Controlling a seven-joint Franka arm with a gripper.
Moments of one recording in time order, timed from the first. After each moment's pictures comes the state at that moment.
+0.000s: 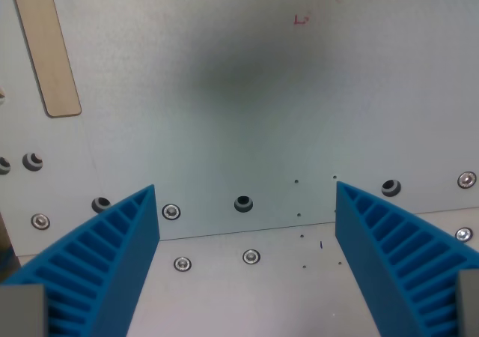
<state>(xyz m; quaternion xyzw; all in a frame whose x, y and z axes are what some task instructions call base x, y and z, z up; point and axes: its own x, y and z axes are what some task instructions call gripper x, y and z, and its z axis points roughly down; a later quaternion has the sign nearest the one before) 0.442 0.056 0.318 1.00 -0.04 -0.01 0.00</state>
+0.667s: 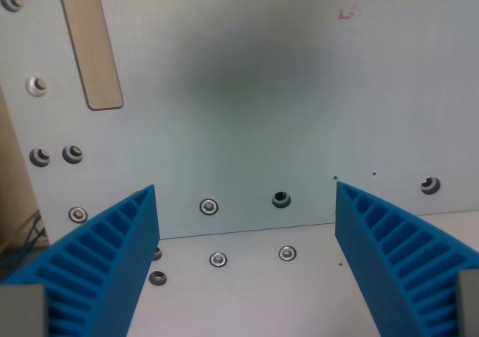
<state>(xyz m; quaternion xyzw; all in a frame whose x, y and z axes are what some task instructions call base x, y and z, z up) 0.440 0.096 0.319 1.00 -0.03 0.00 0.00</state>
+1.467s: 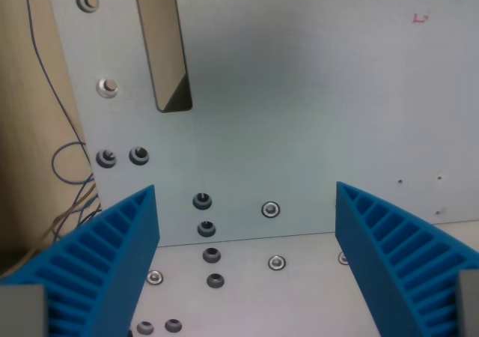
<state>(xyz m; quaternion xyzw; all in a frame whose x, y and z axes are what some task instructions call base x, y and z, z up) 0.445 0.155 0.318 1.00 -0.03 0.00 0.00</state>
